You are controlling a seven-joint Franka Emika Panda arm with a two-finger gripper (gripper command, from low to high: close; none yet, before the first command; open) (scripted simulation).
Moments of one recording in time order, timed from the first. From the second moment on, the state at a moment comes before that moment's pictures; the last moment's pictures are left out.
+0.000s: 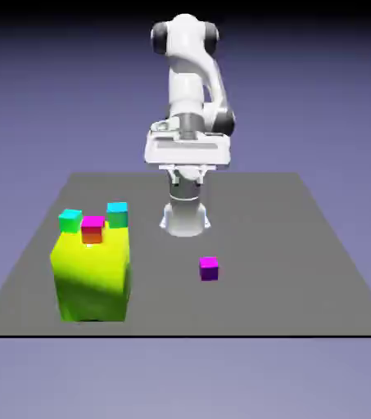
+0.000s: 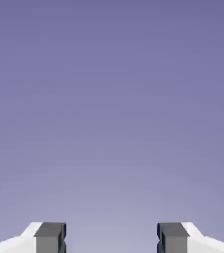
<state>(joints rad) 0.01 -0.53 0.01 -2.80 0.00 2.99 0.75</state>
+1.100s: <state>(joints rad) 0.04 0.09 0.19 -2.66 0.06 2.31 0.84</state>
